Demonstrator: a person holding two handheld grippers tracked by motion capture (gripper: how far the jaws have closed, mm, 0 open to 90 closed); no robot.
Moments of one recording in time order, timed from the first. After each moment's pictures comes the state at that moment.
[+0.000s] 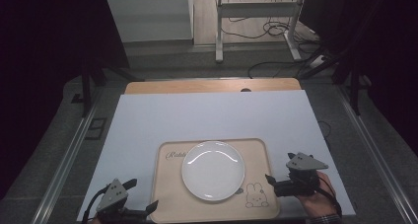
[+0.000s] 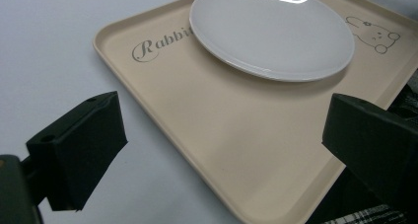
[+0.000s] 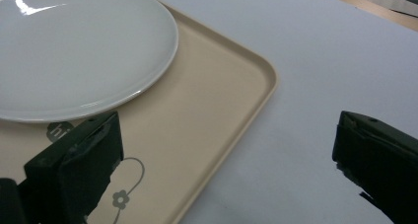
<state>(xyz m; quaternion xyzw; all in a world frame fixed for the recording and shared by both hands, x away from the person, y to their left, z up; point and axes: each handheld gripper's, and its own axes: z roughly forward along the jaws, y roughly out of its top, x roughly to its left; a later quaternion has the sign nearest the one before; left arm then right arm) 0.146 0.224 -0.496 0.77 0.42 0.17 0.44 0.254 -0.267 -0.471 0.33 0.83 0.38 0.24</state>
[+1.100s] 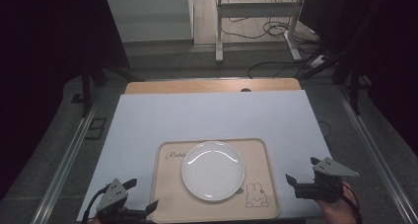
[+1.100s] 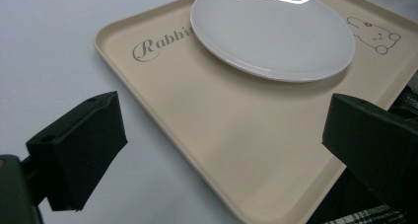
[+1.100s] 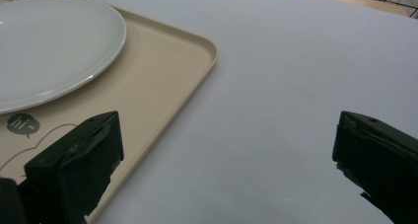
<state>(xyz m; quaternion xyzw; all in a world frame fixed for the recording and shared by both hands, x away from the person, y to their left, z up) 0.147 0.224 -0.497 0.77 0.42 0.17 0.44 0.241 -0.320 -0.473 0.40 0.79 0.40 0.26</state>
